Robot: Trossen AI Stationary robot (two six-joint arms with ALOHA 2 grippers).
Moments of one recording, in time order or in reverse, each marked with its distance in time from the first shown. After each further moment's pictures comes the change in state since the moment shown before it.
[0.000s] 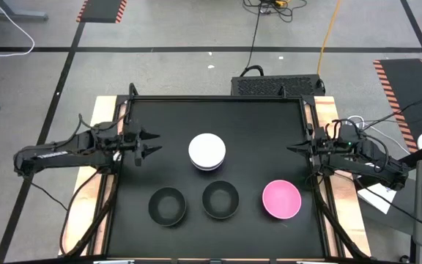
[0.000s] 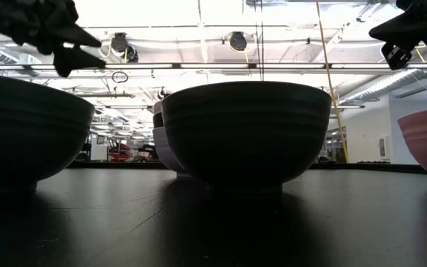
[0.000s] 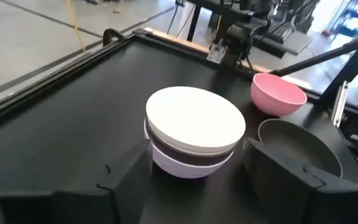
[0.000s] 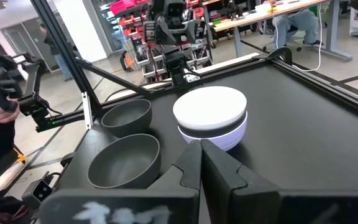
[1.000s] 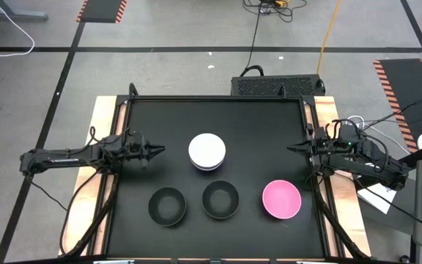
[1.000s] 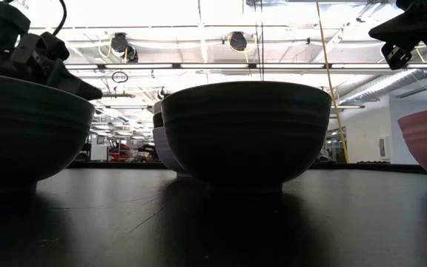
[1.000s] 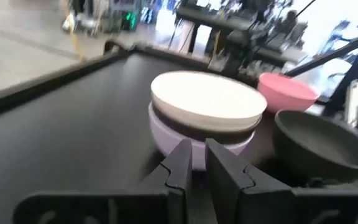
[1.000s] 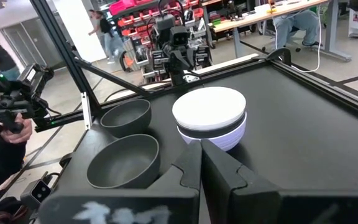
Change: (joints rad) left arm -0.064 -0.154 -0.396 0.372 -0.072 0.032; right arm 0.000 0.000 0.000 0.001 0.003 -0.003
